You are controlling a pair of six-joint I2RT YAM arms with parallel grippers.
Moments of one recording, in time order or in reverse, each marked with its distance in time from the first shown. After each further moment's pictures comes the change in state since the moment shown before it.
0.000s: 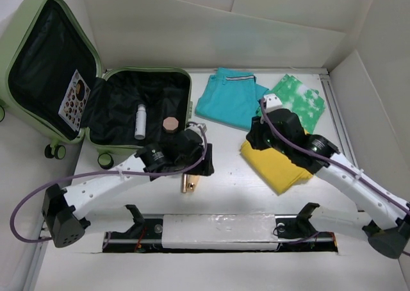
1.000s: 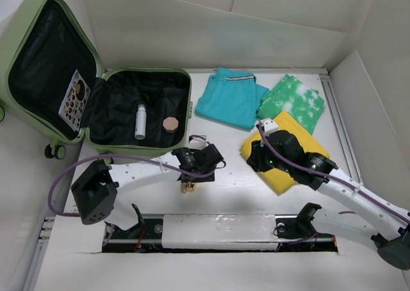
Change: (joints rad) left arm -0.116 0.281 -0.057 -0.080 -0.321 -0.327; right arm 0.033 -0.182 -0.309 0.036 -0.129 0.016
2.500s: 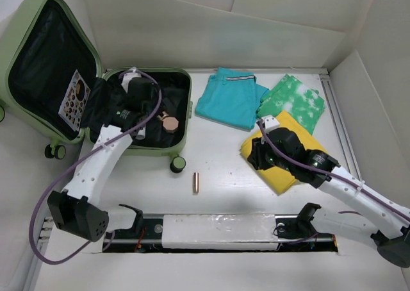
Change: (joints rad) left arm 0.669 -0.164 0.343 0.104 0.058 0.292; right arm 0.019 0.019 0.071 -0.064 0.048 0.018
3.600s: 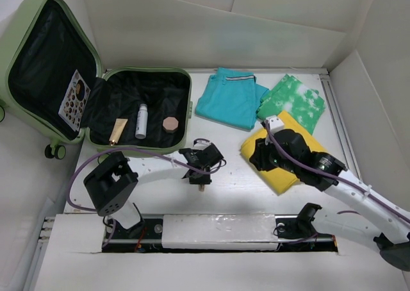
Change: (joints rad) left arm -0.607 0.294 -0.412 0.068 0.074 -0.187; right arm 0.008 -0.046 0.011 -0.028 0.001 0.013
